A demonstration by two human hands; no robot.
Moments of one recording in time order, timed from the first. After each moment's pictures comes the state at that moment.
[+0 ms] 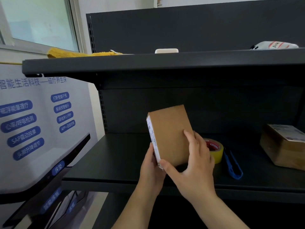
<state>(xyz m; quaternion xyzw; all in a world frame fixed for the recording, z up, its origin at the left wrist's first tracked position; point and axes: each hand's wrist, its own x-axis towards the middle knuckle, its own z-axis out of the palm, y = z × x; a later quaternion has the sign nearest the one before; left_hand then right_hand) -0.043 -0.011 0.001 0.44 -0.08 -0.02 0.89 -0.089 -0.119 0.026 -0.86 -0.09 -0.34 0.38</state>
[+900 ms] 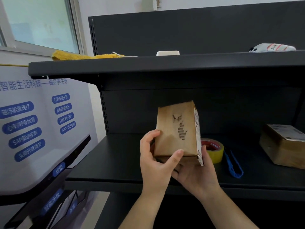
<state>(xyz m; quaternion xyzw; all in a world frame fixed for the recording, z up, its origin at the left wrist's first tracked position) -0.081 -0.017 0.027 0.63 -0.20 0.36 0.66 -0.051 -0.140 -0.004 -0.26 -0.19 0.19 0.93</state>
